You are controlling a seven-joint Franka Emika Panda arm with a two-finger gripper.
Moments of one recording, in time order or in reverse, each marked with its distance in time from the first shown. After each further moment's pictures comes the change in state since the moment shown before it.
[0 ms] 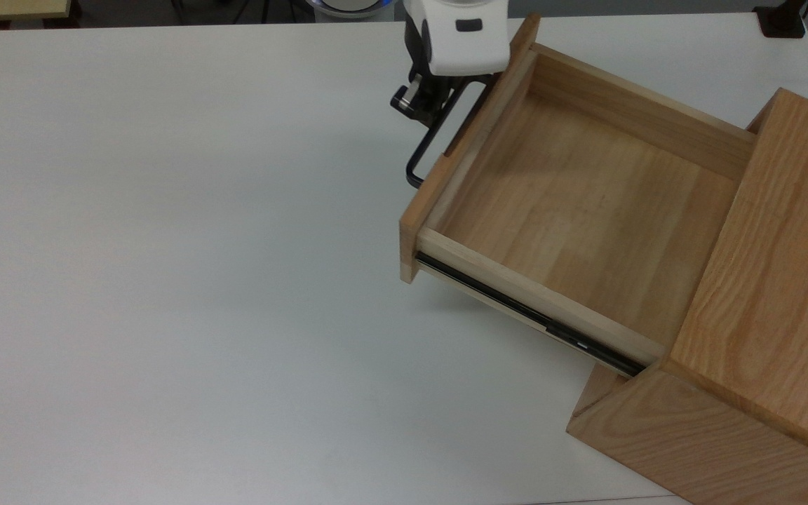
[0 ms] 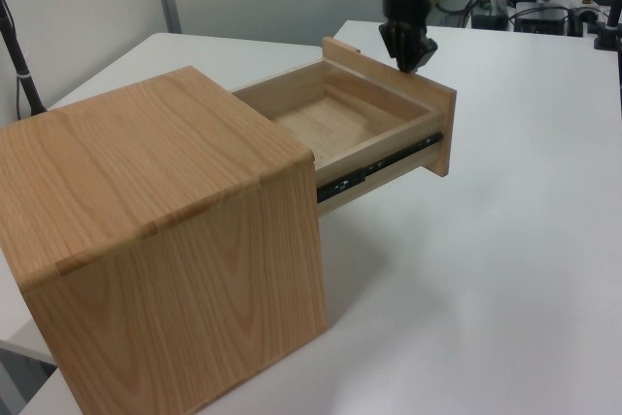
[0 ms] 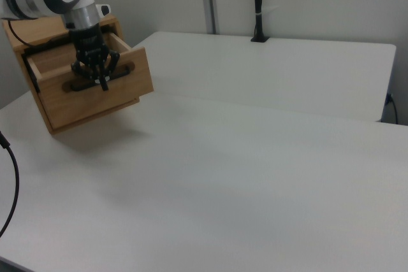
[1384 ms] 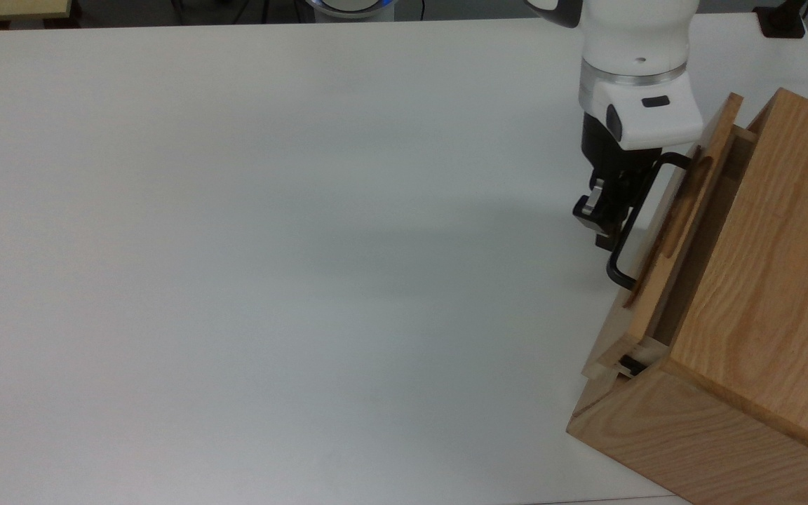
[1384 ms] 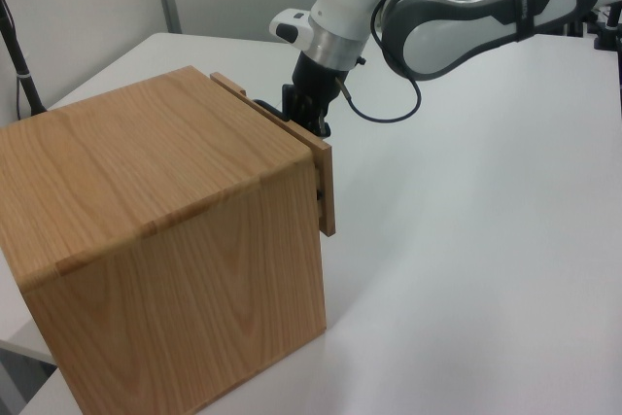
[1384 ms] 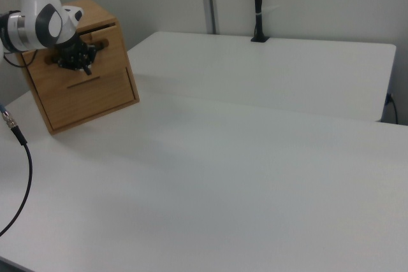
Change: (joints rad) arm 0.140 0.270 0.051 0.144 0.029 0.575 0.245
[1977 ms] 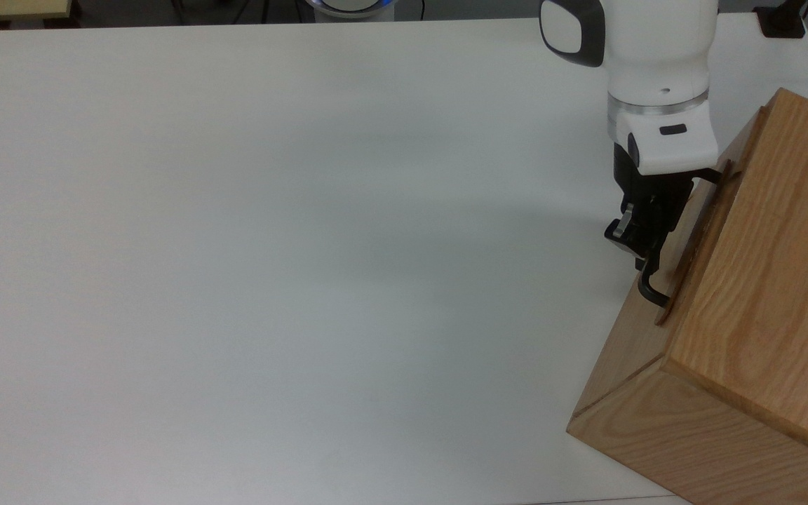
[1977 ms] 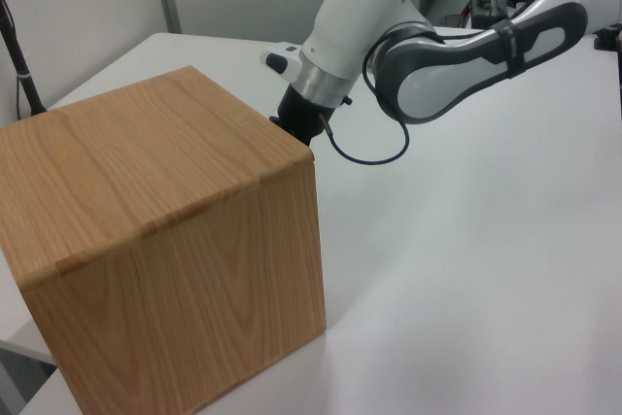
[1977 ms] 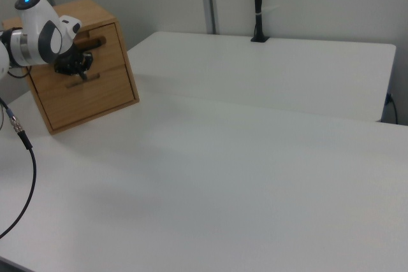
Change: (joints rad) arm -0.001 0.077 0.053 0.001 0.000 0.167 0.149
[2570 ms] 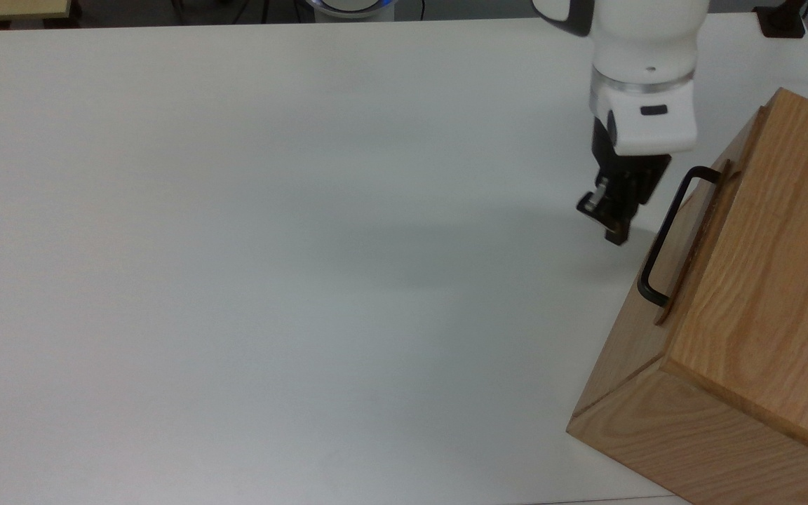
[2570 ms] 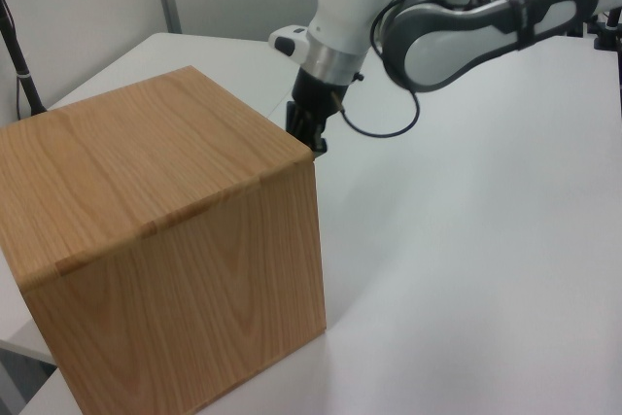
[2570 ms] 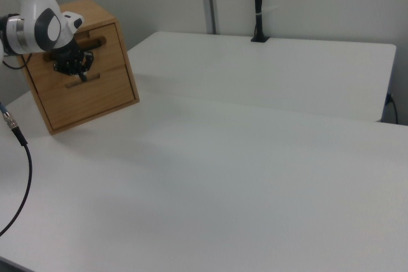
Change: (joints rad) arm -0.023 -0.094 0.000 -0.044 0.000 -0.188 0.010
